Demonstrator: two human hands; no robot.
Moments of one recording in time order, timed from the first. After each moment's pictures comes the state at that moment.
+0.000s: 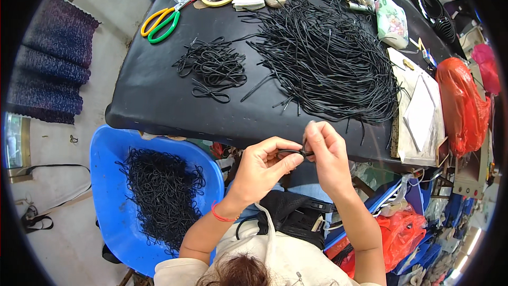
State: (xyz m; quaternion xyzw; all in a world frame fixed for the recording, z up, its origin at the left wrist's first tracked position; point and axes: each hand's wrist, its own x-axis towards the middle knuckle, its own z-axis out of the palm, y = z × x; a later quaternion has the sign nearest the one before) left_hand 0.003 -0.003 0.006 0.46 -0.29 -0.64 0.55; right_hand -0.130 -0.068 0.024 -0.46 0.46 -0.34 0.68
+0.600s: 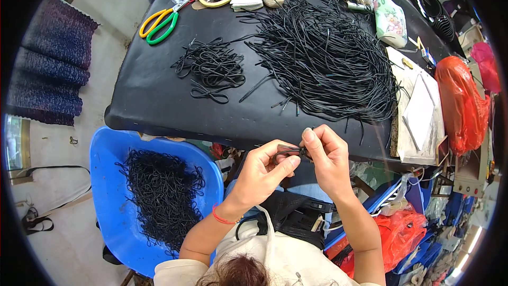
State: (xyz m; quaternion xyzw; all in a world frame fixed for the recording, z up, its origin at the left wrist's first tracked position) left_hand 0.000 0.002 0.008 0.44 -0.28 -0.65 0.55; right_hand -0.132 -0.063 0.027 -0.57 0.47 -0.34 0.59
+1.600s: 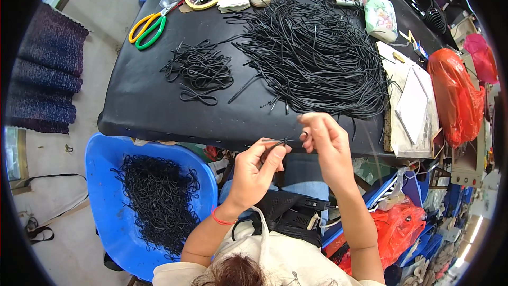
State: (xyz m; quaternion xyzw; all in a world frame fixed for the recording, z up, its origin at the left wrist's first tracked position) left_hand -0.012 -0.001 -0.002 0.49 -0.34 -0.52 0.61; right_hand -0.137 -0.077 0.036 -0.47 0.48 -0.37 0.65
